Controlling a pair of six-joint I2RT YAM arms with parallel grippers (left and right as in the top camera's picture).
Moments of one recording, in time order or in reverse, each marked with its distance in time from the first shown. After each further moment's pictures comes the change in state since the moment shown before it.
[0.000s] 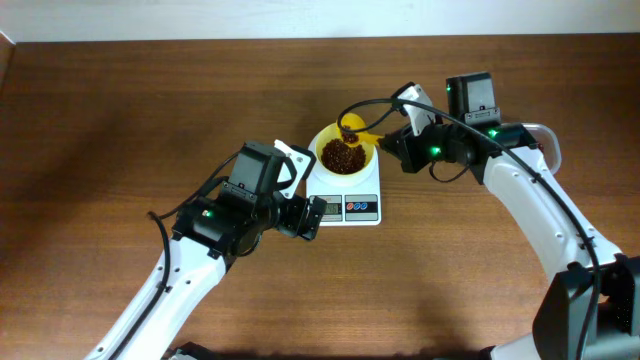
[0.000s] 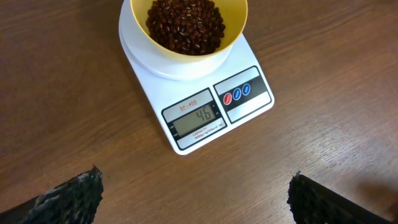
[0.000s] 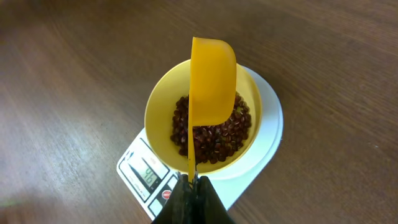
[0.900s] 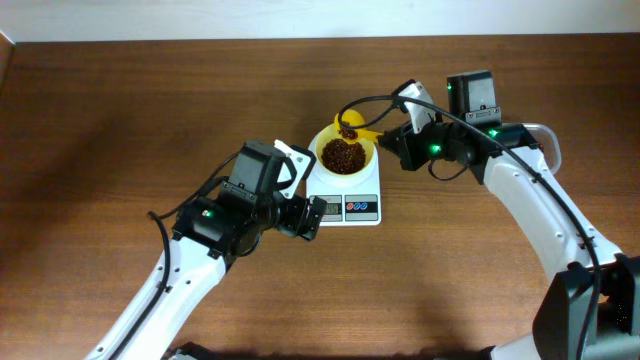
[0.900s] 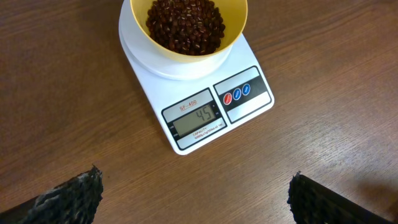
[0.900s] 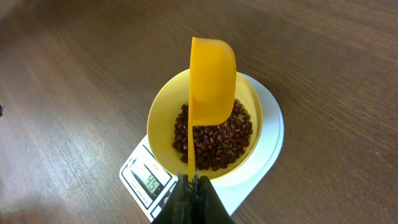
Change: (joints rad) left arm 0.000 0.000 0.000 0.000 0.000 0.000; right arm -0.003 0.000 0.000 0.029 -0.009 0.025
